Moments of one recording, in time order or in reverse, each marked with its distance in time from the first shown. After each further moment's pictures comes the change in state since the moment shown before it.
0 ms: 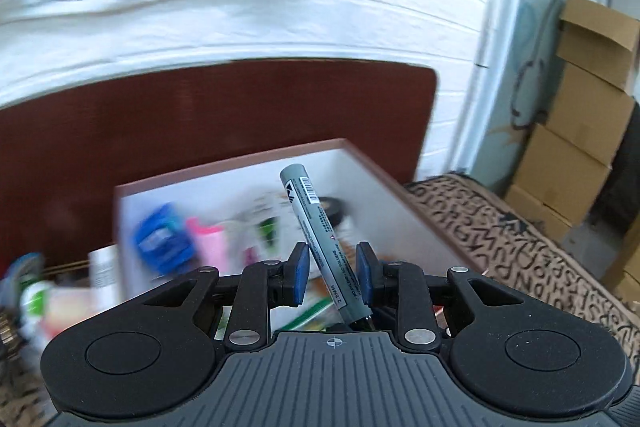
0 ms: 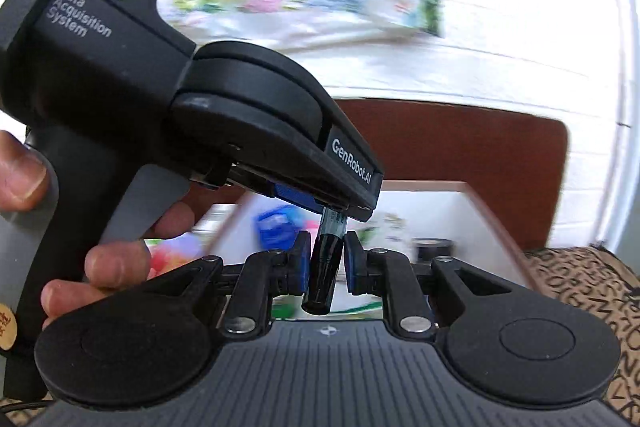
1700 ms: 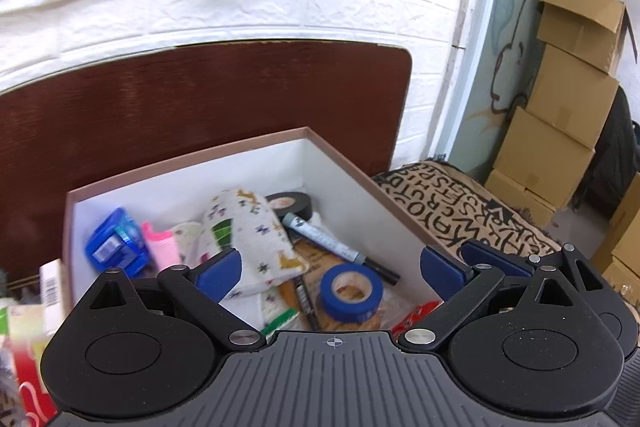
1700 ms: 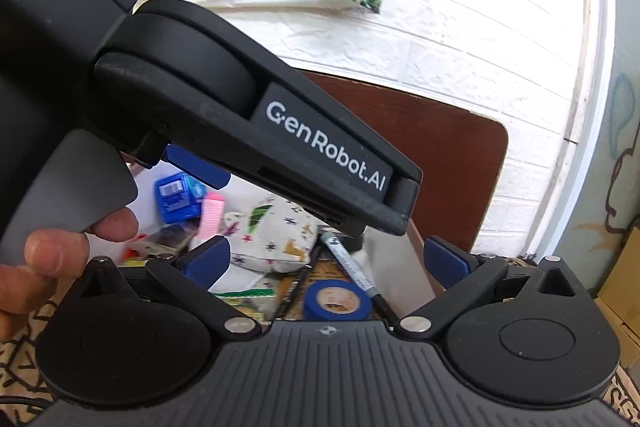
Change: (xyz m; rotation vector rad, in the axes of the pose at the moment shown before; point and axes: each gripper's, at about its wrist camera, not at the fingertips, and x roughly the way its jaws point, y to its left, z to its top) left arm 0.018 -0.008 -0.003 0.036 0.029 -0.041; right arm 0.033 -0.028 -0.007 -0.134 0.044 -0.189
